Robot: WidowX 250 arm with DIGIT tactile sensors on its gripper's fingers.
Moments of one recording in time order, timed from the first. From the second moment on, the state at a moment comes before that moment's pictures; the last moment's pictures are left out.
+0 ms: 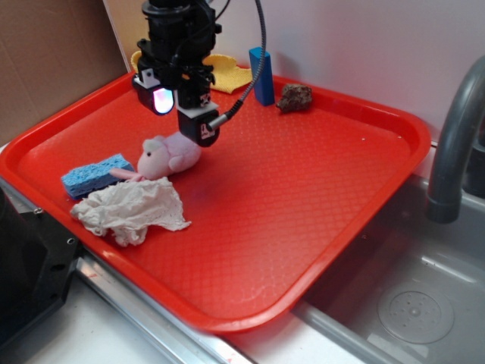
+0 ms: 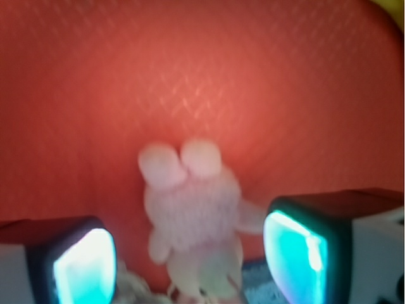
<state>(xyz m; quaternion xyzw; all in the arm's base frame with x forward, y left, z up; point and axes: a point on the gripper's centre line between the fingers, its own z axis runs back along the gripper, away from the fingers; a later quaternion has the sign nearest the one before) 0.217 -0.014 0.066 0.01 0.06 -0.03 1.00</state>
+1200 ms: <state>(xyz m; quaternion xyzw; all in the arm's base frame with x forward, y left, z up) 0.259 -0.006 0.105 -0.01 -0.03 0.01 1.00</state>
